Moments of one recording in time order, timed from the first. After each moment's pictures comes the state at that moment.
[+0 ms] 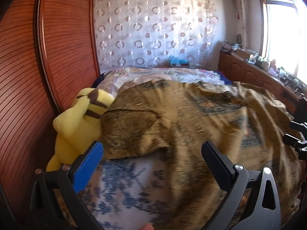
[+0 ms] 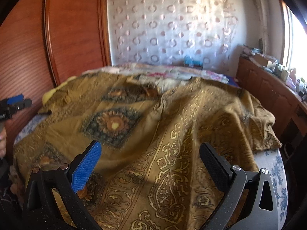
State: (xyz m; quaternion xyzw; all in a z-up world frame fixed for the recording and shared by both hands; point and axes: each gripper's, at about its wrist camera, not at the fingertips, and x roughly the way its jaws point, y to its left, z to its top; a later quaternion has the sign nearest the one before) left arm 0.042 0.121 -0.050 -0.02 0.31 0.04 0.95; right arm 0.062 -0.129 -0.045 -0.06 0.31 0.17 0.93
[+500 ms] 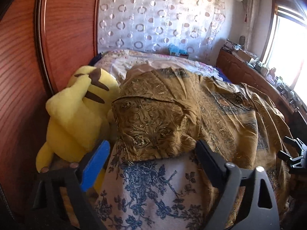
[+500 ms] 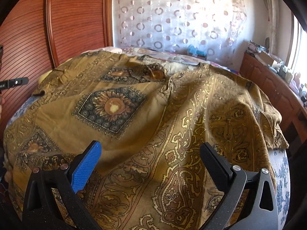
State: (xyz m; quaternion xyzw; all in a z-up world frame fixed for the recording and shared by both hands) left arm 0.070 0.193 -0.073 -0.10 0.37 0.00 0.93; right arm 0.075 -0.112 -0.073 -0.10 0.35 0.17 0.91
